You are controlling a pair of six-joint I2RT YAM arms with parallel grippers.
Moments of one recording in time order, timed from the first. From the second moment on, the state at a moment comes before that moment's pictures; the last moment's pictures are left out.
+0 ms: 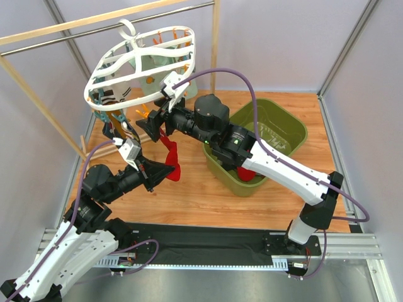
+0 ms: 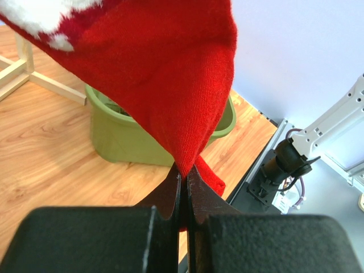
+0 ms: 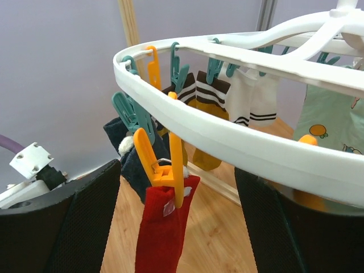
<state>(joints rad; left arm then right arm) -0.61 0.47 0.71 -0.24 0.34 -0.39 1.07 1.65 1.84 -0.11 0.02 0.04</state>
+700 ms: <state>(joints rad) -0.61 0.50 0.71 -0.24 0.36 -0.39 1.07 1.69 1.80 0.04 0.05 0.17</state>
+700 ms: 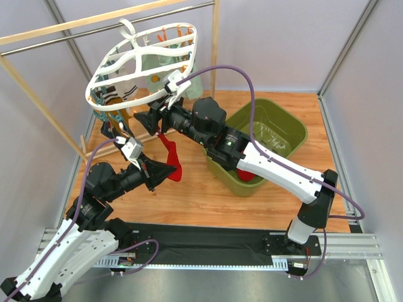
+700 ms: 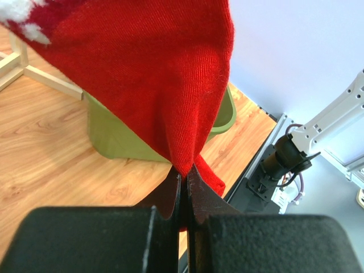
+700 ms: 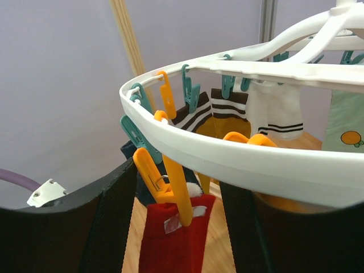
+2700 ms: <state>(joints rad) -0.61 0.48 0.71 -0.22 0.39 -0.39 1.20 1.77 1.89 -0.01 0.36 0.05</state>
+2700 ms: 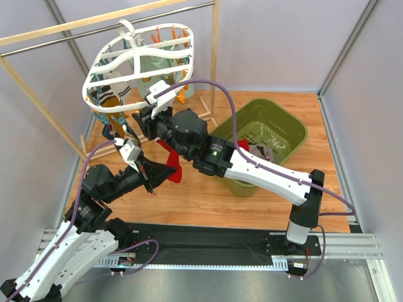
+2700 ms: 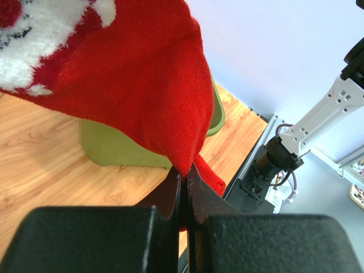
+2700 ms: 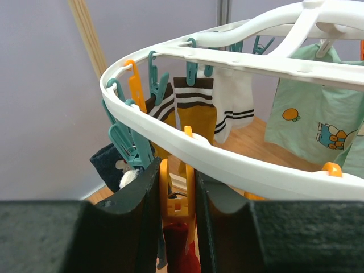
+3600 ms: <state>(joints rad) -0.61 0.45 0.69 -0.23 0.39 -0.39 1.20 1.77 1.90 0.00 0.38 0.07</state>
